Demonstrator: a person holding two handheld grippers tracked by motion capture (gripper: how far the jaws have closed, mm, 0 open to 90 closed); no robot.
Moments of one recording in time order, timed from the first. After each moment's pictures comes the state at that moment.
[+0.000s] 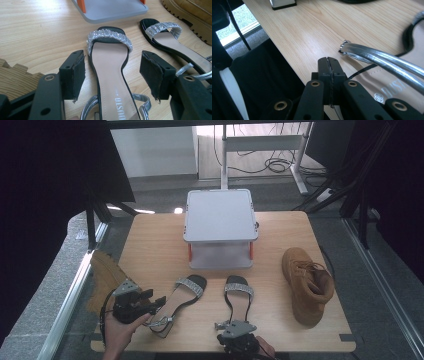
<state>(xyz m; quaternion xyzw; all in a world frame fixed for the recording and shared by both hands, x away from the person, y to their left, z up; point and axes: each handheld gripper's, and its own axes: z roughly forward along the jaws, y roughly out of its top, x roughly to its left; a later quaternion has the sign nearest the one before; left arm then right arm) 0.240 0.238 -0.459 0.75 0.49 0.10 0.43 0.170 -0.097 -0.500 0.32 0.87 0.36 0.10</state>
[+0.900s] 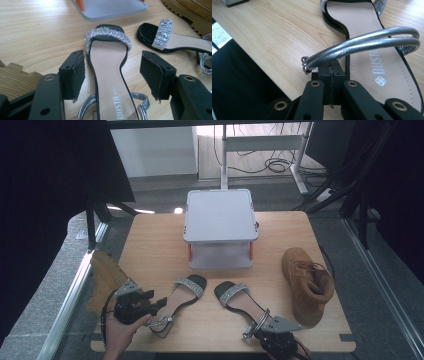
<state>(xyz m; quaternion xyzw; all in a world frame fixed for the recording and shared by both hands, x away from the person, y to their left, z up) 0.240 0.235 -0.459 0.76 0.49 0.10 0.42 0.175 -0.189 -0.507 0.40 0.83 0.38 0.13</state>
